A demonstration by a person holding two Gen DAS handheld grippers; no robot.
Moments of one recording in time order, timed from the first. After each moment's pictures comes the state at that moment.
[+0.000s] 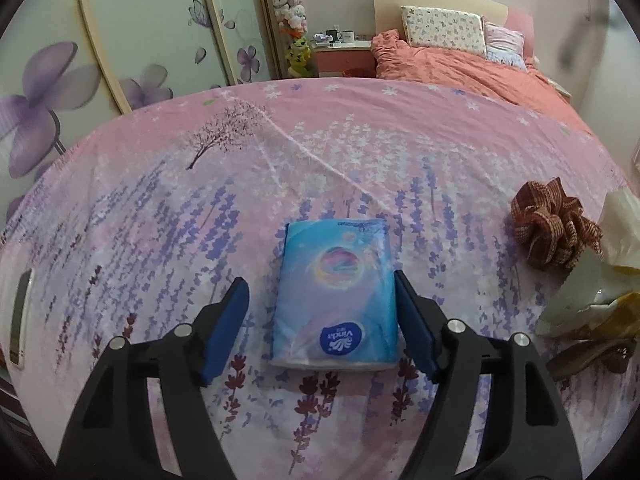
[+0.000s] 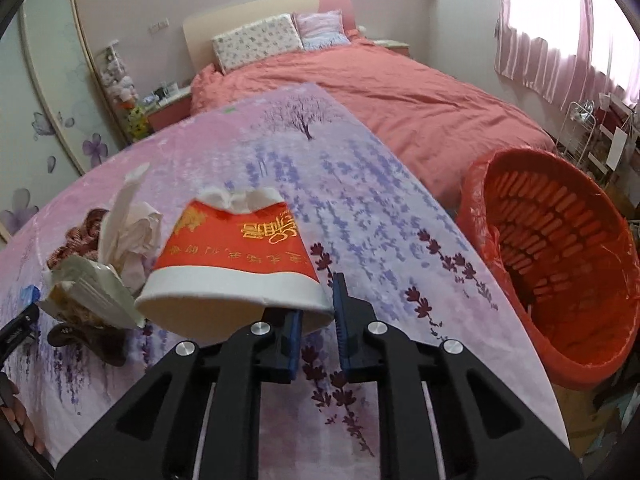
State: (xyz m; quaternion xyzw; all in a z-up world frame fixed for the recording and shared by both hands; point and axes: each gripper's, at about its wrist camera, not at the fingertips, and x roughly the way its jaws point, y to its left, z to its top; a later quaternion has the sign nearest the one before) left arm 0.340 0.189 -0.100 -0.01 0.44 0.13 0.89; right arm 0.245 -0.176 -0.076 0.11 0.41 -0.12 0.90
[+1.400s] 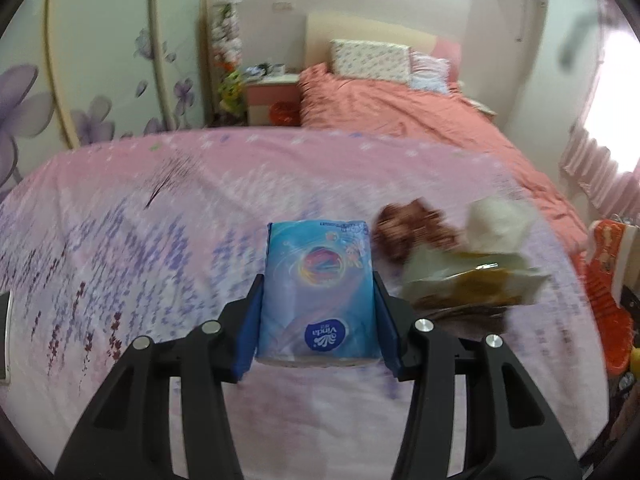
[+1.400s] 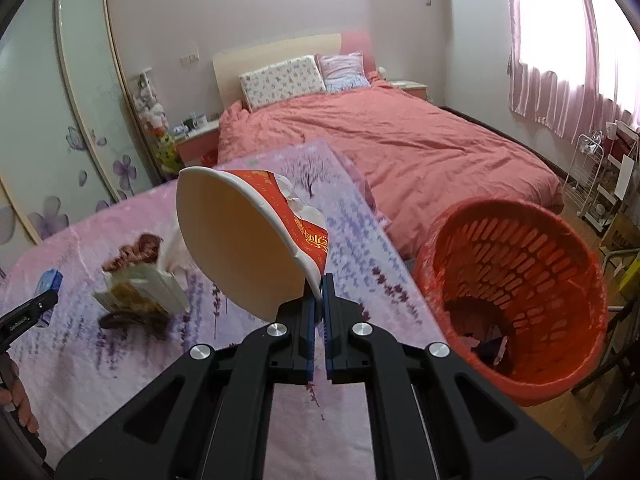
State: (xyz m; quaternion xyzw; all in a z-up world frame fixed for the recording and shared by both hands) left arm 0.274 0.149 -0.032 -0.03 0.38 -0.02 0.92; right arm 0.185 -0.214 -0.010 0.10 0.33 -0.07 0.94
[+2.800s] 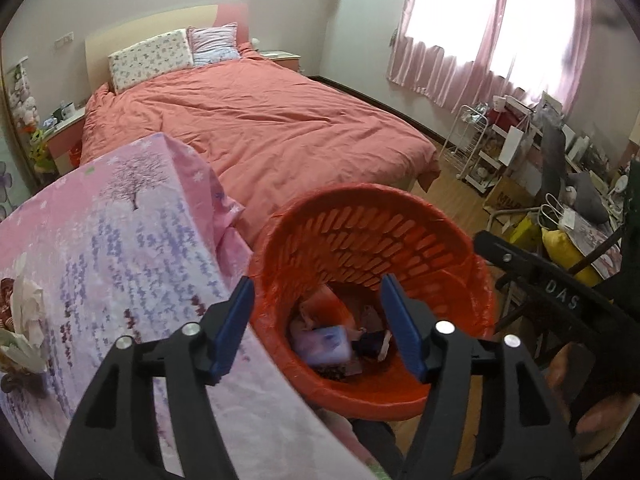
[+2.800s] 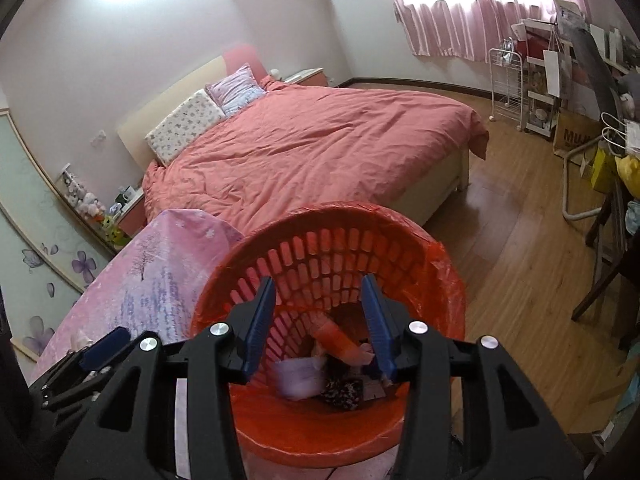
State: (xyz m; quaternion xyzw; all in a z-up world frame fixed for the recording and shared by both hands) left arm 0.253 -0.270 -0.048 0.07 0.40 -0.31 0.86; right arm 0.138 -0.443 -0.031 0.26 0.32 -0.18 0.89
